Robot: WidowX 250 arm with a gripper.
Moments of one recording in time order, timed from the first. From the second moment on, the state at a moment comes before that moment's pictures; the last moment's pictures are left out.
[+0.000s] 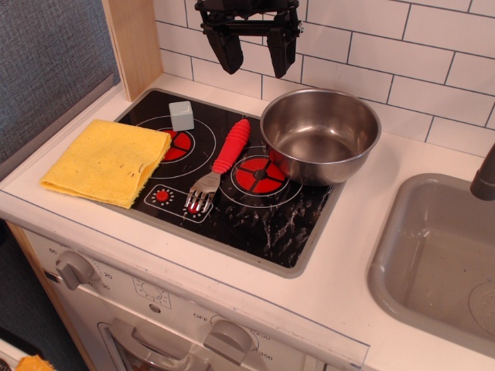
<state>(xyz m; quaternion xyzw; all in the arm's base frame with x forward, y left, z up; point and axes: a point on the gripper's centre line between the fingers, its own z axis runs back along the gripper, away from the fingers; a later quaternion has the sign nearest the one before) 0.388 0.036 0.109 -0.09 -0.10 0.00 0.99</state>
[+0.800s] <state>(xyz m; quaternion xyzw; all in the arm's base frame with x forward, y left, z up) 0.363 0.049 0.084 -0.08 -0.06 0.01 1.00</state>
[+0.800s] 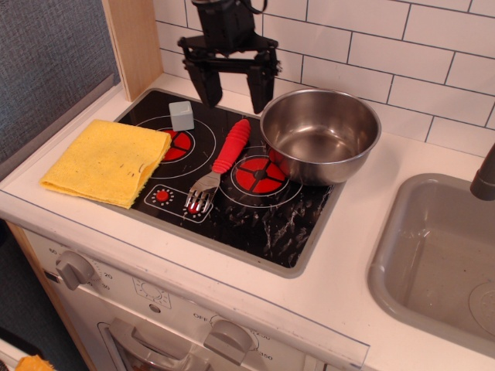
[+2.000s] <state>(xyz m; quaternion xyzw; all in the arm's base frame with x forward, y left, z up) 0.339 0.052 0.031 -0.02 -0.03 -0.01 1.00</state>
